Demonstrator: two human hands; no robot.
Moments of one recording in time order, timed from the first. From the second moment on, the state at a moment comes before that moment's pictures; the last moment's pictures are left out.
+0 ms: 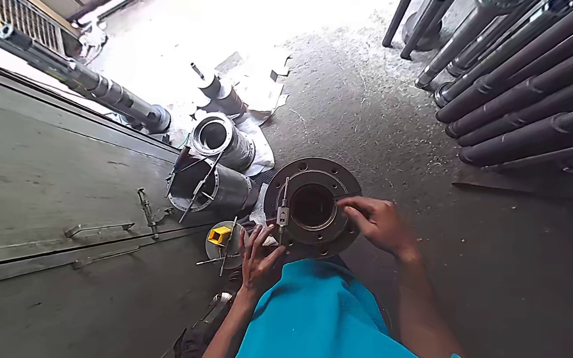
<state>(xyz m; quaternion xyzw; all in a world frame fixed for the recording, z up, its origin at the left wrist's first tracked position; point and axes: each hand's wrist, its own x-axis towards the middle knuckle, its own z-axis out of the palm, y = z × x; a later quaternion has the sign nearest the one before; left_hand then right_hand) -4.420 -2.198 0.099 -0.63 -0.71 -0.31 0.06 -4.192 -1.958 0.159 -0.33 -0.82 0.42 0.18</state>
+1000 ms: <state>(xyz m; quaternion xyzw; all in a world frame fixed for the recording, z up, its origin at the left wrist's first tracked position) -4.487 -2.113 0.170 -0.59 -0.70 -0.27 -0.30 -4.314 -2.036 0.164 -0.19 -0.85 0.50 -0.02</state>
